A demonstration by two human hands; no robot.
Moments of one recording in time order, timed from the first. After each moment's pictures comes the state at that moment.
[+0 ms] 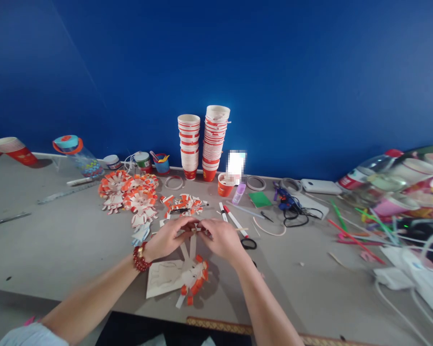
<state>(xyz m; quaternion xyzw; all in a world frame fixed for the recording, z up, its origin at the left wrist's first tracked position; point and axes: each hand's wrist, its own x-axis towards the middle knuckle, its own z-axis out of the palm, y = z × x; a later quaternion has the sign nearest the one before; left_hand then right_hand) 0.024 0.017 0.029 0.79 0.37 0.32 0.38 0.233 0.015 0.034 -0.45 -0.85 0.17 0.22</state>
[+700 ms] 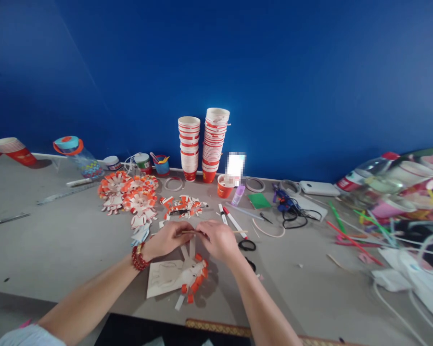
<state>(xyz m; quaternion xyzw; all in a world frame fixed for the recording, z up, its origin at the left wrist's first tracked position) 0.021 0.021 0.024 0.76 0.40 0.26 0.44 0.227 0.013 0.031 -0.43 -0.86 0.16 0.23</state>
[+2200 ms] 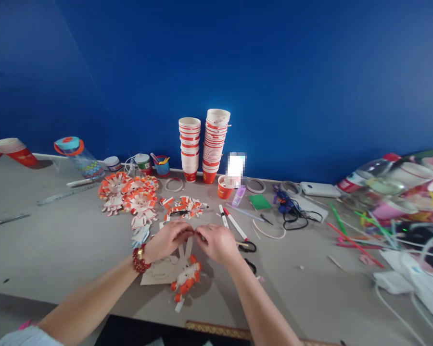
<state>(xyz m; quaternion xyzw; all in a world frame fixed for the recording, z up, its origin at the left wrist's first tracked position) 0.023 0.022 0.025 0.84 0.40 0.25 0.26 0.223 0.011 0.023 -0.43 -0.87 0.06 0.23</state>
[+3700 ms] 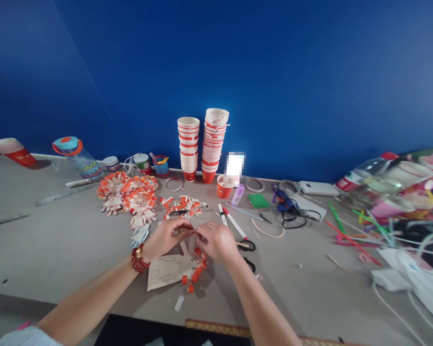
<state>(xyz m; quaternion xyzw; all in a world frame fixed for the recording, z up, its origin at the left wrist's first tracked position) 0.023 0.019 0.028 0.77 0.41 0.33 0.37 0.223 0.014 0.022 -0.40 -0.87 0.05 0.27</state>
